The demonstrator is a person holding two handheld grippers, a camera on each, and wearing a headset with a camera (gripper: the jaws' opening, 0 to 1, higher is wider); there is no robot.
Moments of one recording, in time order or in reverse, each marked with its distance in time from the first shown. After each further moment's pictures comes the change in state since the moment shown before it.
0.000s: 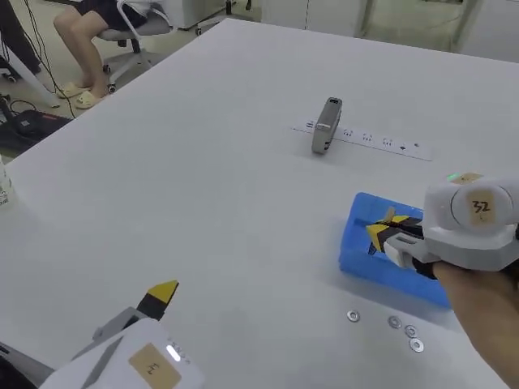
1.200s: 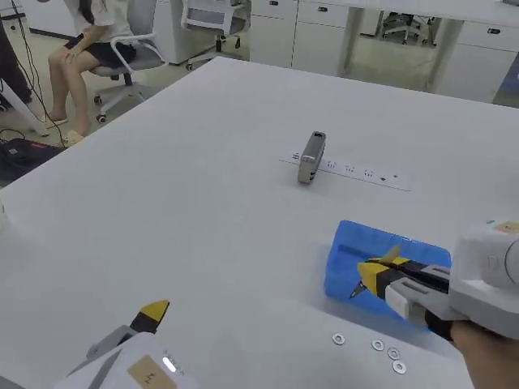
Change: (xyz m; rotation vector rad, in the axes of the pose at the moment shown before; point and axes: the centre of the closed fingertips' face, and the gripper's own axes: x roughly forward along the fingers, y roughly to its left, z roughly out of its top) left arm -0.003 0.002 0.004 0.003 -0.022 0.011; right arm -0.062 0.043 0.008 0.141 -0.114 0.071
